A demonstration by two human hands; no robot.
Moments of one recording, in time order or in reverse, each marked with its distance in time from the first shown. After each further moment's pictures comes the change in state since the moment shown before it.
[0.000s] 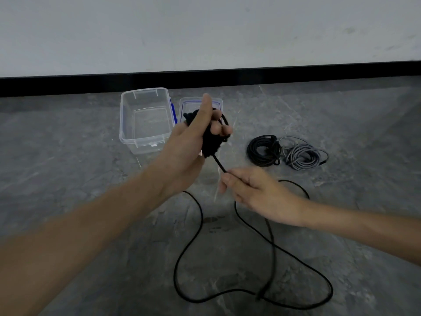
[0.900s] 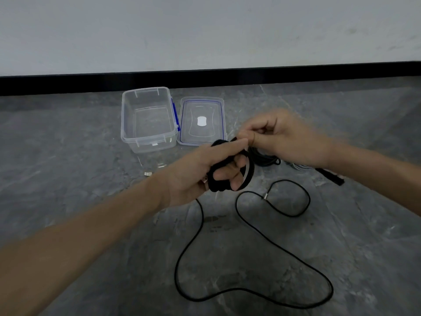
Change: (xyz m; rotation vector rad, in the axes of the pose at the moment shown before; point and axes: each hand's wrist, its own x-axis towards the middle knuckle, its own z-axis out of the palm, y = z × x) left_hand -0.019 -0.007 -0.004 0.255 -0.394 -0.268; right_hand 0.026 -0.038 -0.066 -0.083 -0.025 -0.226
